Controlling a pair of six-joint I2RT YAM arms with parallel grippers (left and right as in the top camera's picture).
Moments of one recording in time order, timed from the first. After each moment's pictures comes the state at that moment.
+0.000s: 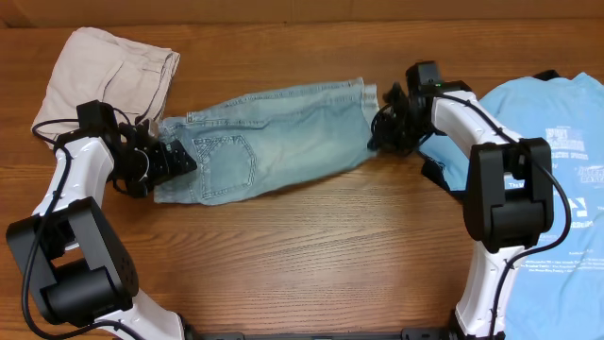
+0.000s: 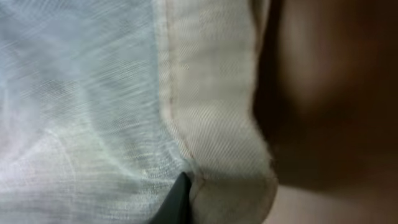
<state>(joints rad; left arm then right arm) 0.34 1.84 1.22 -0.87 0.41 -0.02 0.12 2.17 1.54 -0.89 -0.48 0.21</state>
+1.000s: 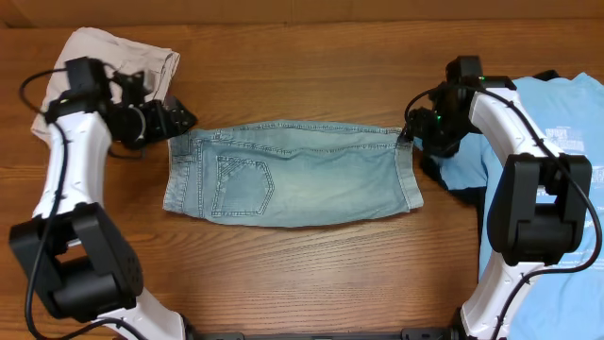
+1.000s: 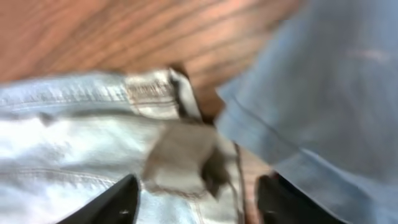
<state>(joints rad) 0.24 1.85 1.46 -0.83 0.49 0.03 -0.01 2.06 1.53 -0.92 -0.33 0.28</state>
